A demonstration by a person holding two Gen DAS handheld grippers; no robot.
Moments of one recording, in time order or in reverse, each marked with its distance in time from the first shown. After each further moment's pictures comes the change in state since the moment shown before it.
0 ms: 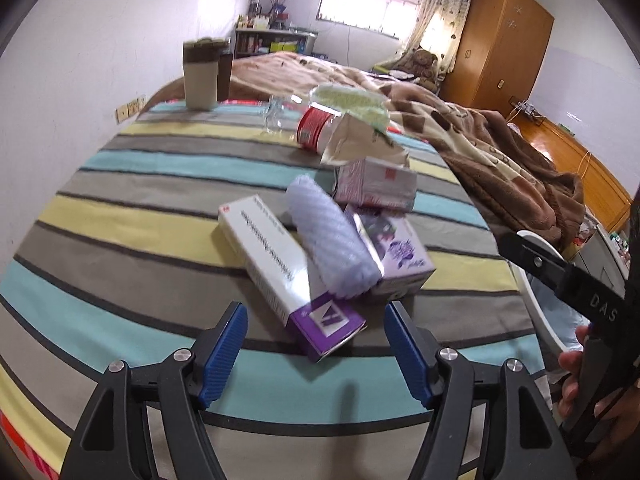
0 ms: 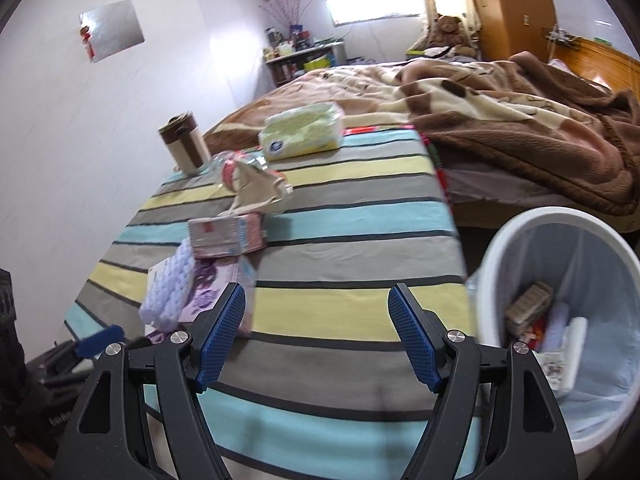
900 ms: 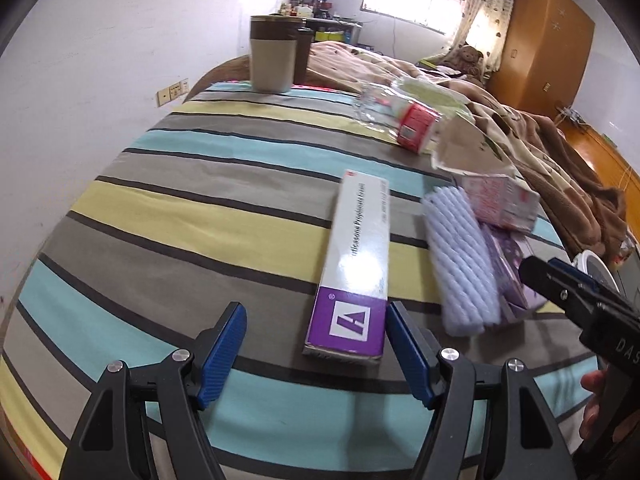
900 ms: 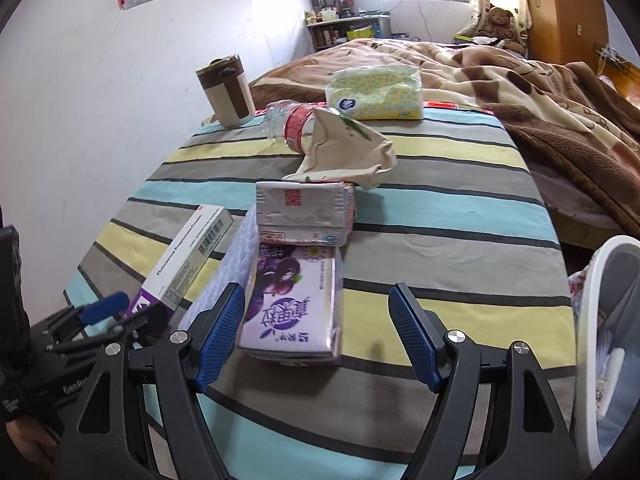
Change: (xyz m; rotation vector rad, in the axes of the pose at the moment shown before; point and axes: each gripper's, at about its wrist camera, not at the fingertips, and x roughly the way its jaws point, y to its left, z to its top) left arm 0.026 0.074 0.021 -0.062 0.025 0.145; right arm 0.050 0.058 0.003 -0.113 0.119 0.047
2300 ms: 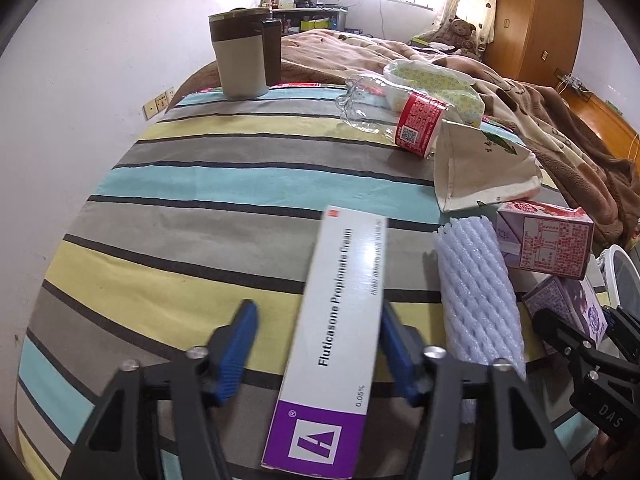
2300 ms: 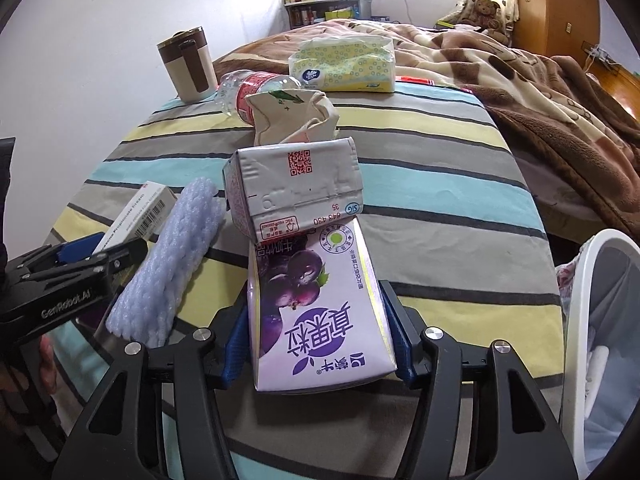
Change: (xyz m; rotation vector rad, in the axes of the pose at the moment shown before) left arm 0.045 -0.026 0.041 0.102 0.045 0.052; right arm 0.019 -0.017 -0.002 -0.001 0.071 -0.112
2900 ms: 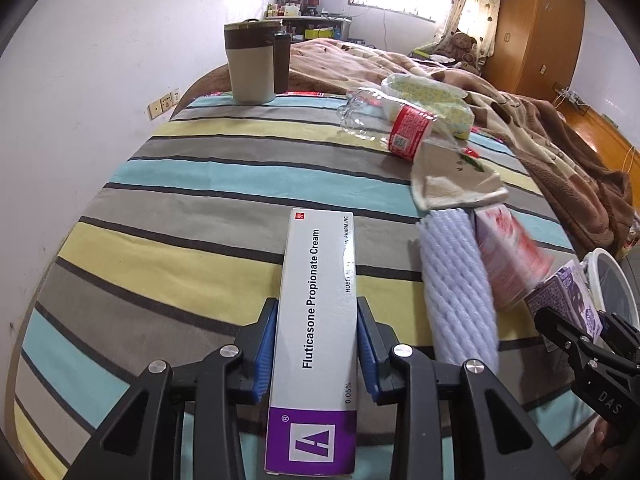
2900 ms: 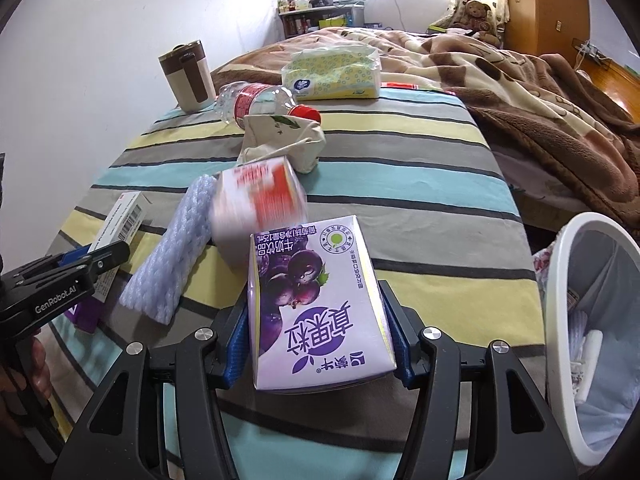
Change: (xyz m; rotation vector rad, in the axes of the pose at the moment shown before) left arm -0.028 0.004 -0.017 -0.032 -0.033 -0.027; right arm -0.022 -0.008 -0.013 0.030 -0.037 -0.004
